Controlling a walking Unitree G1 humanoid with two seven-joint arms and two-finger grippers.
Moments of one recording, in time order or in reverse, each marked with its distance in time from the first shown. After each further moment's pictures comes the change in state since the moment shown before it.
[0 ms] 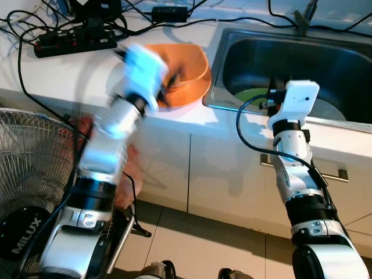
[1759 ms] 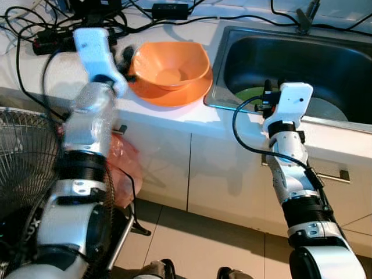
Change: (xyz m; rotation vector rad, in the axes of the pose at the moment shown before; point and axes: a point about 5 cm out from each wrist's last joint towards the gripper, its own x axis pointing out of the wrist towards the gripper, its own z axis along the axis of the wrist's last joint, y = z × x) left arm 0.008 0.053 -0.023 -0.221 0.142 0.341; right arm -0.002 0.009 -0.002 0.016 0.034 0.018
